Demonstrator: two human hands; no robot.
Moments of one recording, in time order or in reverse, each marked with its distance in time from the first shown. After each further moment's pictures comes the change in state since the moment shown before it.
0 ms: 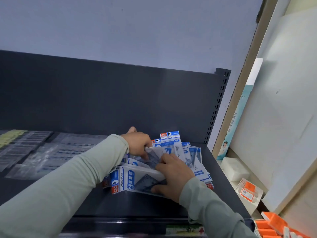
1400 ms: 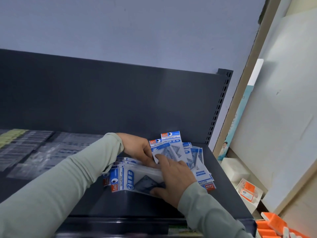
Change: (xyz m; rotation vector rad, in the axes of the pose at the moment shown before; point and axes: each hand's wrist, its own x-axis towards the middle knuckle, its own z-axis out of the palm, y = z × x) left_hand -0.026 -0.002 -0.014 -0.599 -0.345 0.123; right_hand -0.002 -0.011 0.008 -0.041 0.059 0.064
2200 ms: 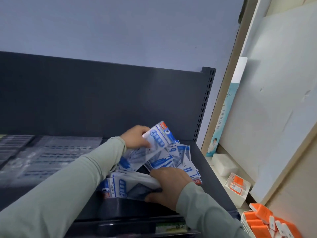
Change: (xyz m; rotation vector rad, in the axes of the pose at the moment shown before) left_hand 0.065 -0.005 0.005 -0.245 0.606 0.144; right_hand -0.021 0.013 -0.014 0.086 -0.150 -0.008
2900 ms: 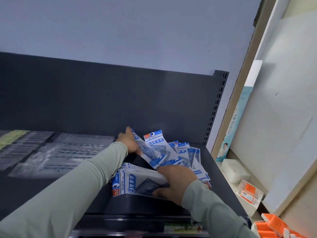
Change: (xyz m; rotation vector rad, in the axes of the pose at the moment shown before) left_hand -0.027 -0.028 -0.015 0.209 0.244 -0.599; right_hand 0.012 0.000 -0.001 0.022 -0.045 0.026
